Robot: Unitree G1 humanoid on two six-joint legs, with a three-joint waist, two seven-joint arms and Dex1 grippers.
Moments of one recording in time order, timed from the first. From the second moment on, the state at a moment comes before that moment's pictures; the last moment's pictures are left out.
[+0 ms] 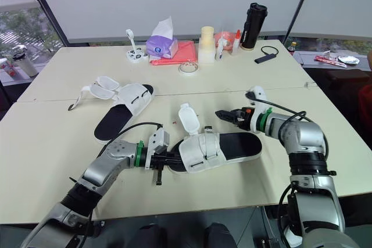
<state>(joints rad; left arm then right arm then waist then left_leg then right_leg) -0.43 0.39 -0.34 0.13 -0.28 0.26 -1.10 -0.66 -0.56 -0.18 0.26 0.59 0.97 0.71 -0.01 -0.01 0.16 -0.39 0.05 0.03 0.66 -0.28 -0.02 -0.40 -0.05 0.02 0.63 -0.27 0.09</state>
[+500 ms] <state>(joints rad) -0.58 0.37 -0.31 0.40 -0.16 0.01 -1.04 -0.77 -0.49 -0.23 0.31 0.73 1.18 0.68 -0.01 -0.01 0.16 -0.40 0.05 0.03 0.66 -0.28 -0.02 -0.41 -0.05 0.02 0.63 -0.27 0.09</state>
